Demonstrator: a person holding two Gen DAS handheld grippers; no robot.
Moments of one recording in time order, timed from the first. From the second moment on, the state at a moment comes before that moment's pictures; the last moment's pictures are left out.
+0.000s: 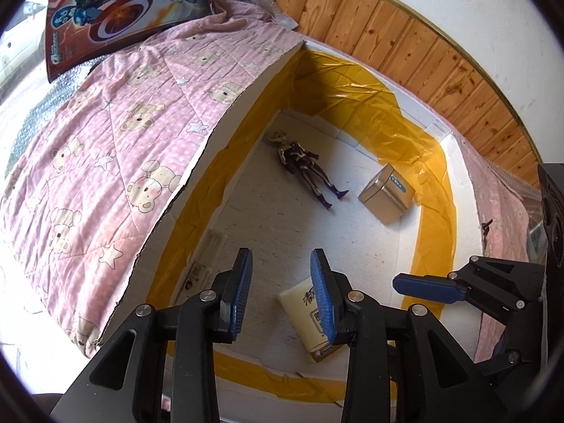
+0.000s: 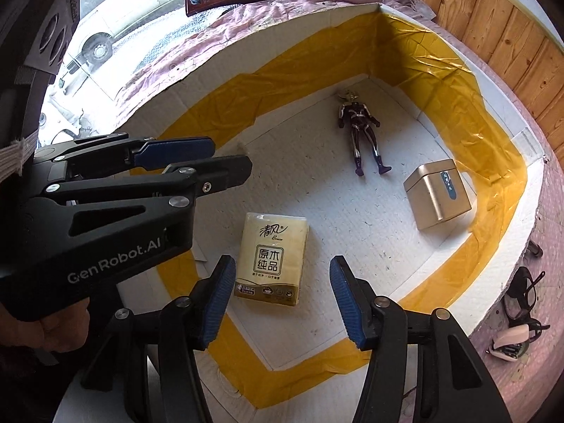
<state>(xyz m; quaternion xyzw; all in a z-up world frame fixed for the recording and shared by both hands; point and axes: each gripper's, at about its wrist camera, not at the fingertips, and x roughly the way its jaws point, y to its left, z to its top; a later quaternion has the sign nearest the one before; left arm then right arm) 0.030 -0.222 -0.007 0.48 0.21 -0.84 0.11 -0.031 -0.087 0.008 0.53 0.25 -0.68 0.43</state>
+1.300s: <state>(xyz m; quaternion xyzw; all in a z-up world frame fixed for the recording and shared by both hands) 0.034 -0.092 0.063 0.39 0.15 -0.91 -0.03 -0.056 0.103 0.079 0.41 -0.03 -0.83 0.38</state>
